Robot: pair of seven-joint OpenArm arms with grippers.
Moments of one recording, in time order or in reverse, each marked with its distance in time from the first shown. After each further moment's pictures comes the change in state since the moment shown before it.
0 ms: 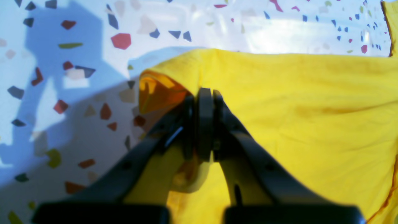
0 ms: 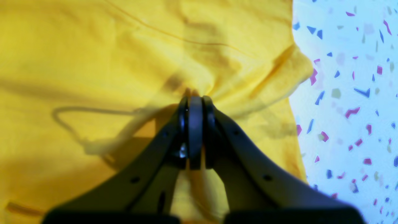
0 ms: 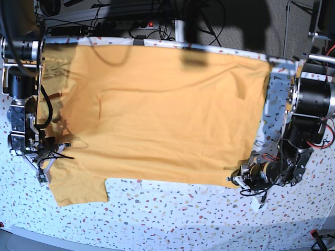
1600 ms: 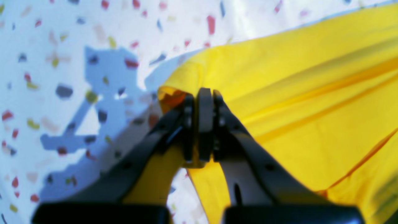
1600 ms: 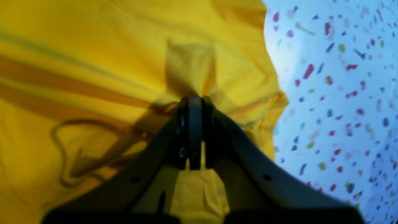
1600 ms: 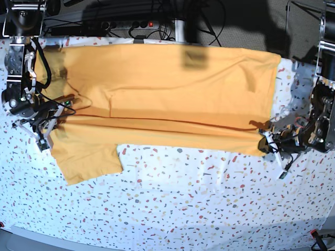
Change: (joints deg) left arm 29.2 -18.6 0.4 54.4 -4.8 3.2 19.6; right arm -27.1 0.1 10.3 36.0 1.9 2.3 -9.4
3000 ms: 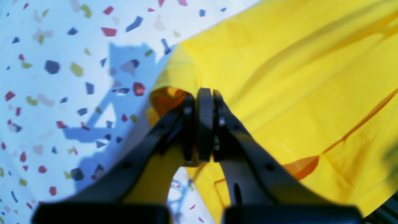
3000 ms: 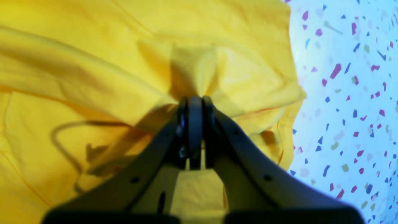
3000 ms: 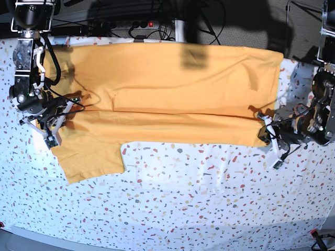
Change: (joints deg) left arm 5.7 -2.2 0.0 13.0 1.9 0.4 5.9; right arm -1.0 -3.5 0.0 3.3 -1.1 0.0 -1.6
